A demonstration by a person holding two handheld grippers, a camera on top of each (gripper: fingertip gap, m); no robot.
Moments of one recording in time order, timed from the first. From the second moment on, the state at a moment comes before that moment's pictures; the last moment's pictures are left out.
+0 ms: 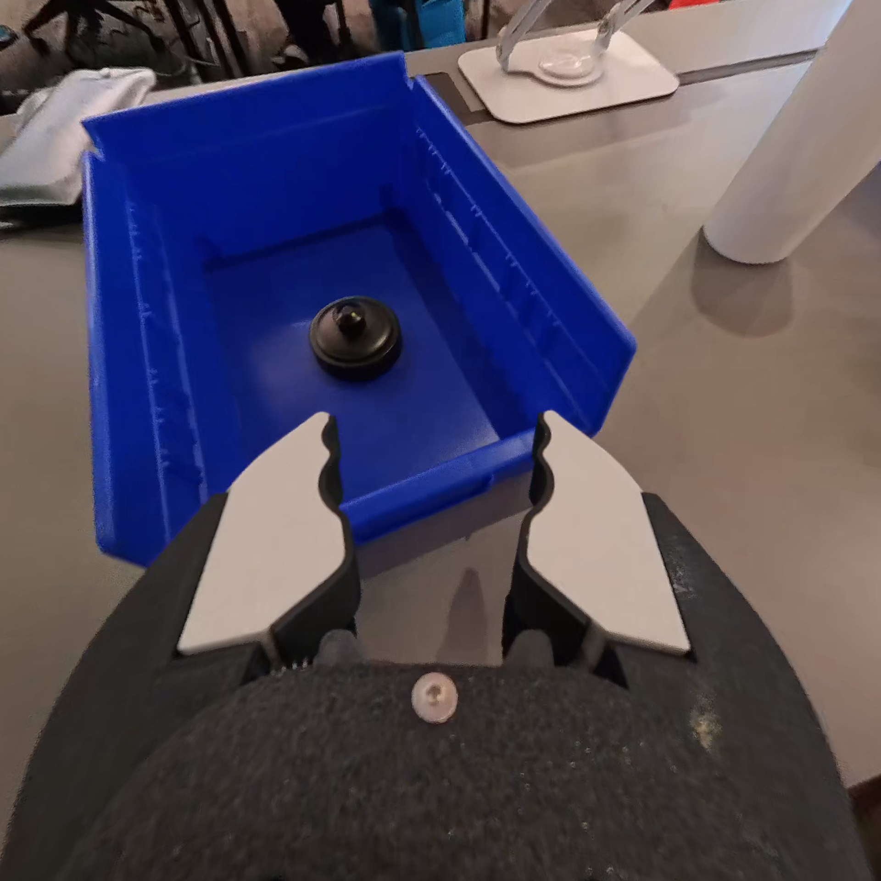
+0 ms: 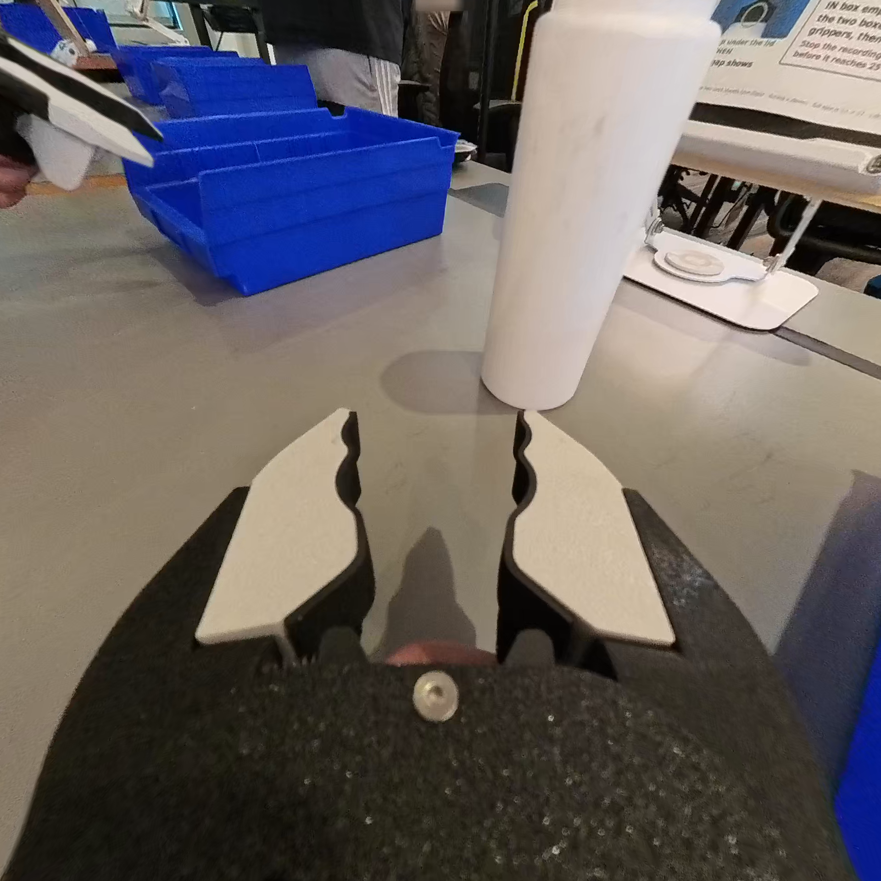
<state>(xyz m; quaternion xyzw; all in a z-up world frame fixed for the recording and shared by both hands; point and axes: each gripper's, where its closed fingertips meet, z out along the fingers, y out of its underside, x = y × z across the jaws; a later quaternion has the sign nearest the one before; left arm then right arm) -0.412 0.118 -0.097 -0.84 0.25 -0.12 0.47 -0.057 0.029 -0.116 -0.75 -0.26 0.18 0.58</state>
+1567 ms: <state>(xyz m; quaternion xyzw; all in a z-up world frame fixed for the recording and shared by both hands) -0.106 0.132 -0.083 -0.66 0.38 -0.38 0.53 -0.040 0.037 -0.112 -0.75 -0.22 0.21 0.59</state>
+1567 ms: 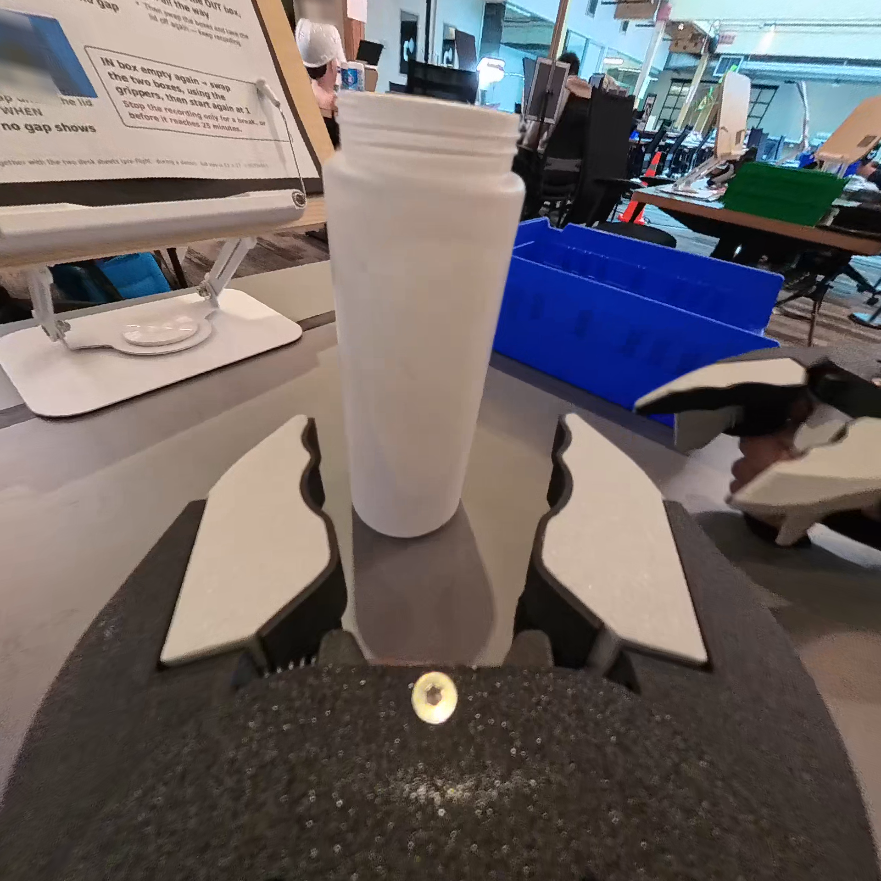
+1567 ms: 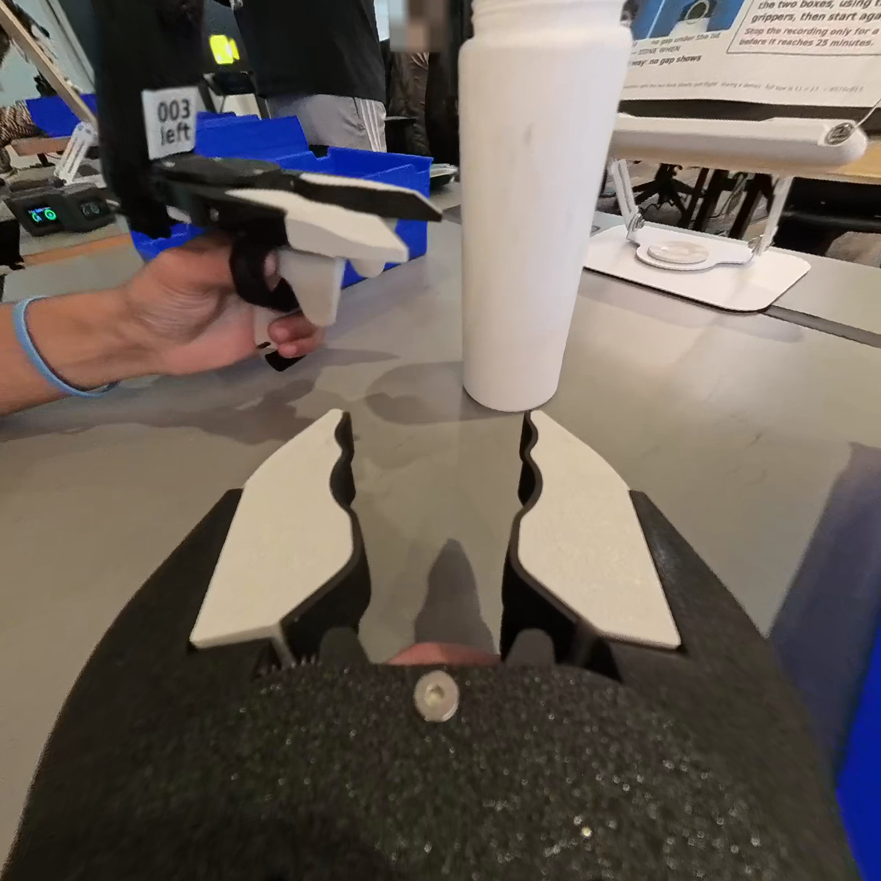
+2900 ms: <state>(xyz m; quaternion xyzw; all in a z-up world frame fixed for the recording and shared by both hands) -0.403 0.231 -0.182 -0.91 0.34 -0.11 0.22 -0.060 0.034 -0.116 -0.75 -0.26 0.21 0.58</state>
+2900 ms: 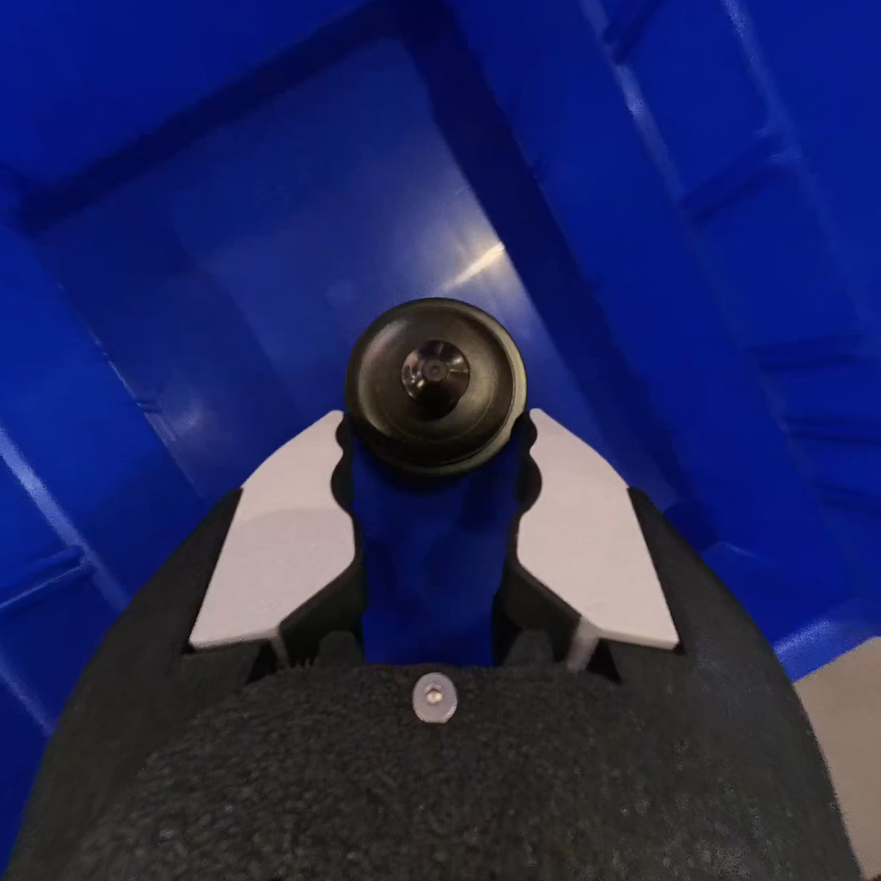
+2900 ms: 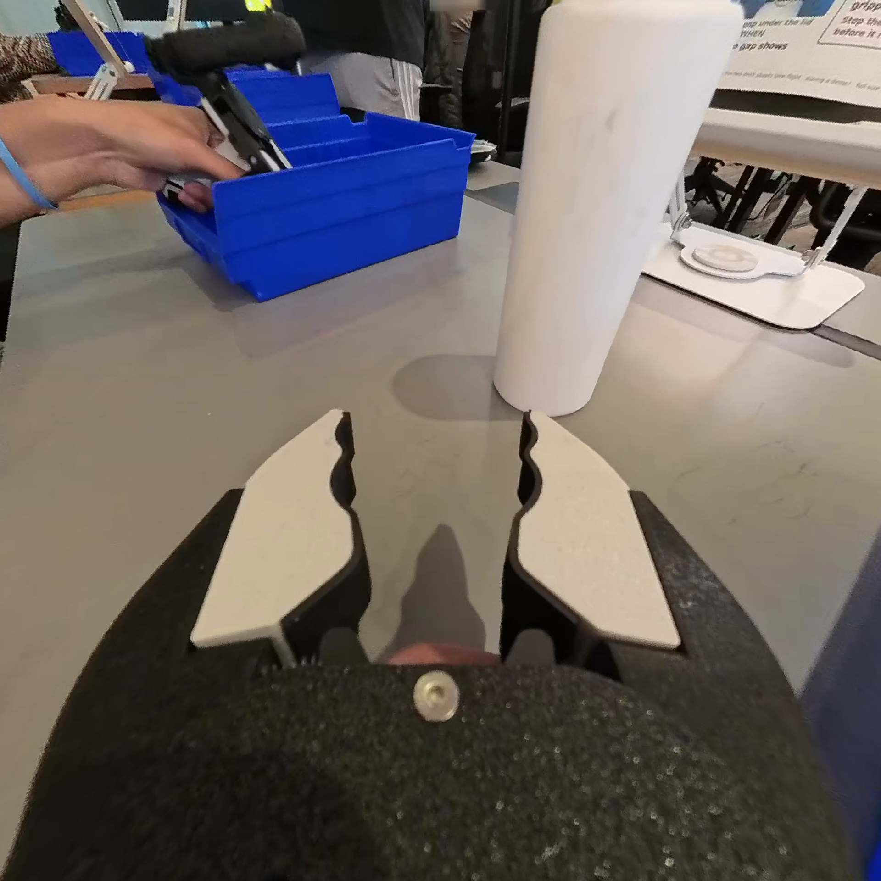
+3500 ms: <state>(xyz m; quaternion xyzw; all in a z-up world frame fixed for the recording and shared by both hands) -0.246 0.119 -0.011 -0.62 0.72 -0.03 0.31 -0.187 0.099 -0.009 -0.66 -0.54 0.13 0.51</state>
